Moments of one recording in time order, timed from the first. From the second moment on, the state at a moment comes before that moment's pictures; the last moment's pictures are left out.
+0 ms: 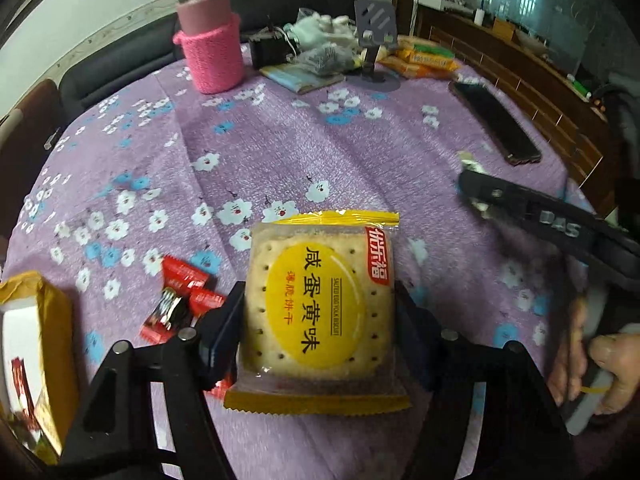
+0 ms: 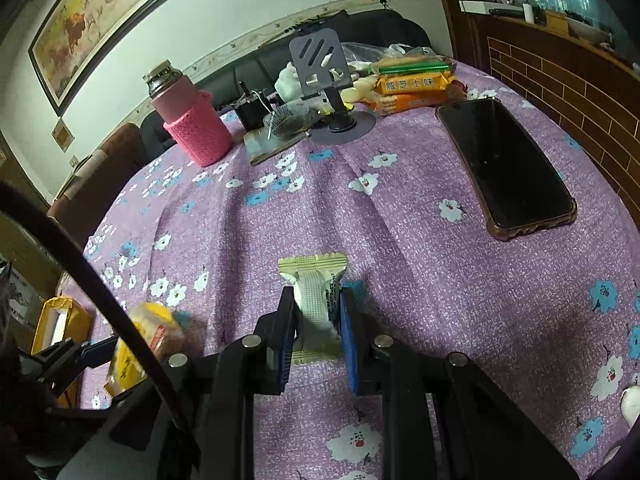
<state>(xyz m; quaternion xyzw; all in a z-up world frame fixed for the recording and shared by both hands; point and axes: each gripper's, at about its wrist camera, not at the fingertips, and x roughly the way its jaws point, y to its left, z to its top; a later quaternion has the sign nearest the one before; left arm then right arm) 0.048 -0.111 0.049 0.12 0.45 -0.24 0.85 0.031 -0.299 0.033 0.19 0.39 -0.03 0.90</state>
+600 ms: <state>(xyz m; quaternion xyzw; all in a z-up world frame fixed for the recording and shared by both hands) -0.042 0.058 0.117 -0.05 0.39 -0.18 0.90 0.012 -0.241 0.054 0.15 0.37 0.01 0.92</state>
